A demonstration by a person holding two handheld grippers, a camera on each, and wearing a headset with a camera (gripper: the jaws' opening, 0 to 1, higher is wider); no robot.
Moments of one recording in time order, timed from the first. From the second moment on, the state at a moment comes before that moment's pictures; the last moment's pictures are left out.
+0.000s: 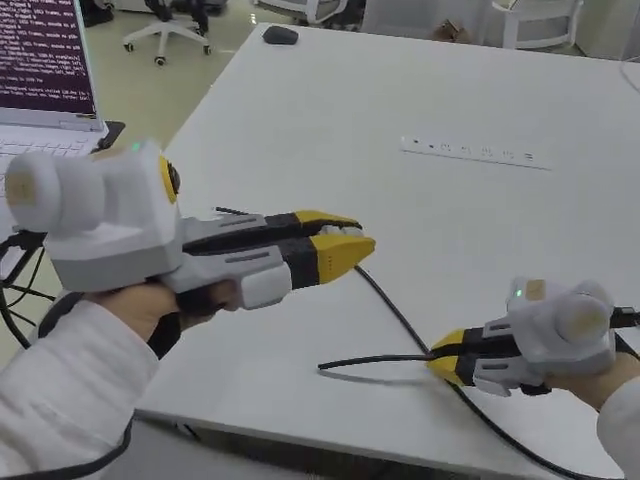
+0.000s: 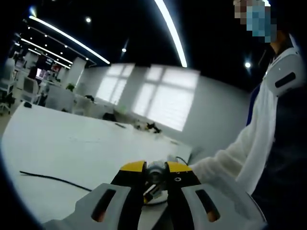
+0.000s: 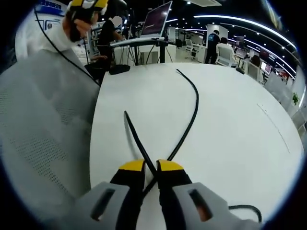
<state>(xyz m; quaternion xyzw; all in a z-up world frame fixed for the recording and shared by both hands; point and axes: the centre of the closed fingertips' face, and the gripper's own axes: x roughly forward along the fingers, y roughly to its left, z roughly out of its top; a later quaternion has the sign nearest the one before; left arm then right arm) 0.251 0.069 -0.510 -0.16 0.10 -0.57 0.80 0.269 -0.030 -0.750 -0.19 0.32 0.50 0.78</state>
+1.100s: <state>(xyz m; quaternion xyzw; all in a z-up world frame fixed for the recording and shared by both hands) 0.258 0.053 -0.548 -0.03 0.14 -0.61 0.78 0.259 -0.041 -0.675 -0.10 0.27 0.47 0.83</state>
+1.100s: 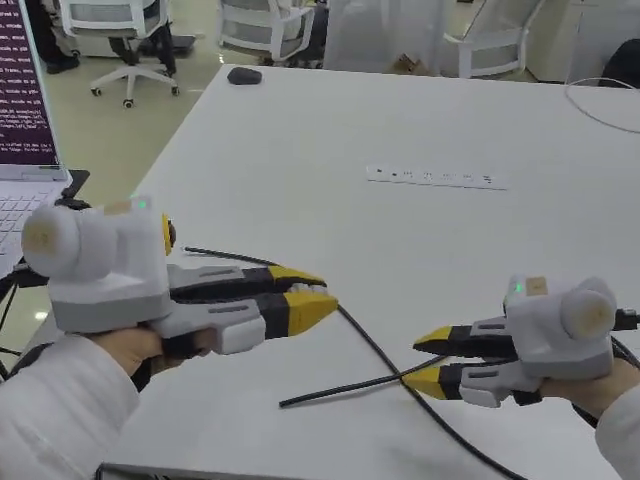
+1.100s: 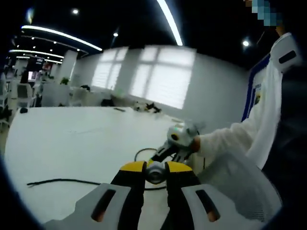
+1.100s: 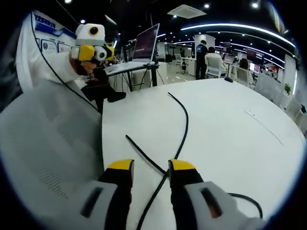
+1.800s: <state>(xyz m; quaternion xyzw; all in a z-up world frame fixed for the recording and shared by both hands) 0.305 0.021 -0.705 0.01 0.26 -0.60 0.76 0.187 -0.111 -0.644 -0.02 0.27 0.33 0.90</state>
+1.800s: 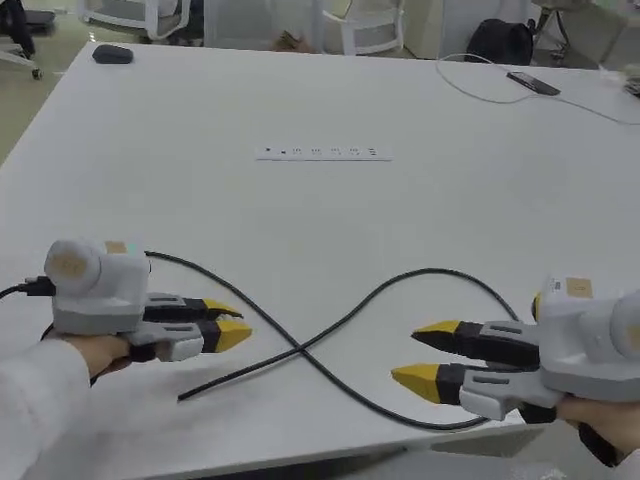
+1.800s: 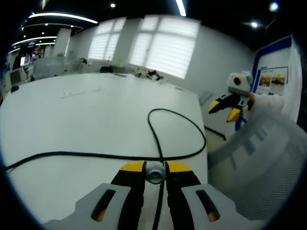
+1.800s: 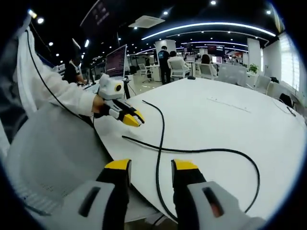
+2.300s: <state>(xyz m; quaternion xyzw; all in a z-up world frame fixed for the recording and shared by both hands) 0.304 0.029 -0.750 0.01 0.30 -0.56 0.77 0.172 -0.115 -0.657 0.00 0.28 0.31 0.91</state>
